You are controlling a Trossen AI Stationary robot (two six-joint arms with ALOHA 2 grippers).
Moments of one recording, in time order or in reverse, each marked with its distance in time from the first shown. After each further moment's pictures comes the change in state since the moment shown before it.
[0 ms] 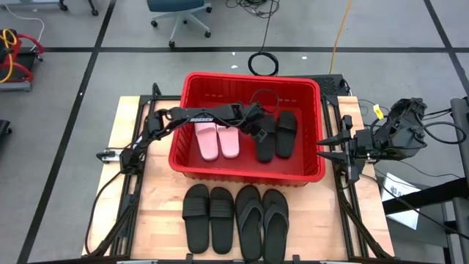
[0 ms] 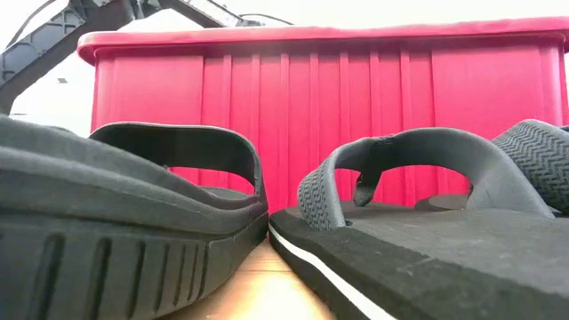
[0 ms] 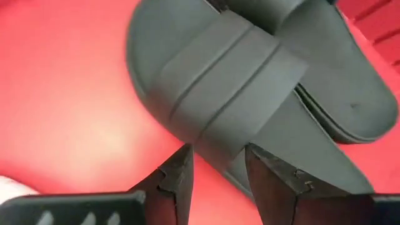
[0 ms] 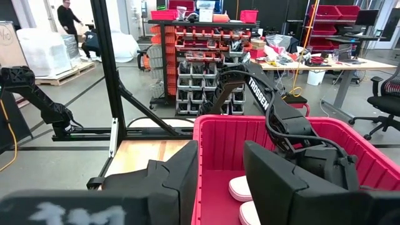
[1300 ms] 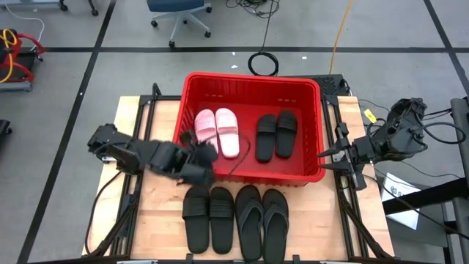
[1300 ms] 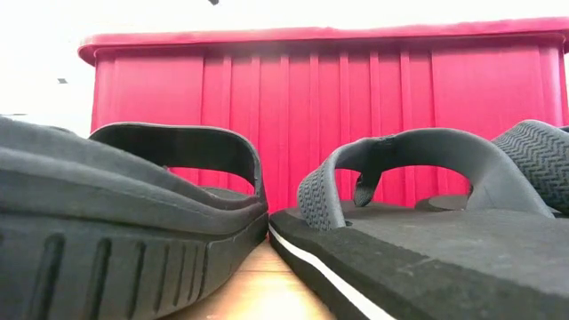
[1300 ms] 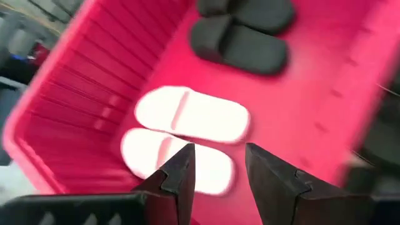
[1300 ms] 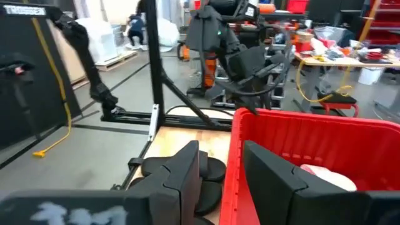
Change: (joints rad) left arm -0.650 -0.550 0.000 -0.832 -0.675 -0.139; right arm 0.000 0.001 0.000 -0.018 -0.202 -0.009
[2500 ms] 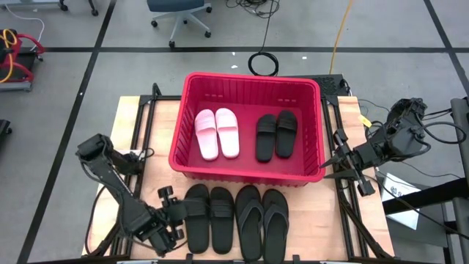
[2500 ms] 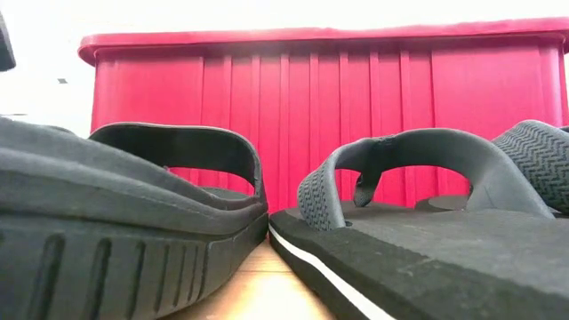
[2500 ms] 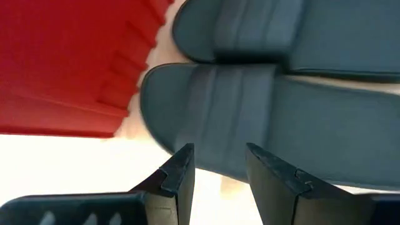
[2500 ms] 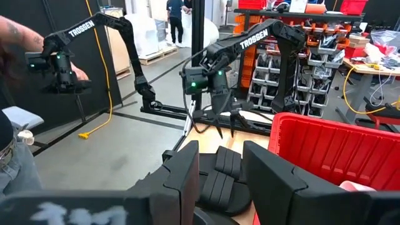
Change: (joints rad) left arm -0.532 0.002 -0.550 0.267 0.174 -0.538; right arm 0.000 0.000 0.000 0.013 -0.164 -0.043
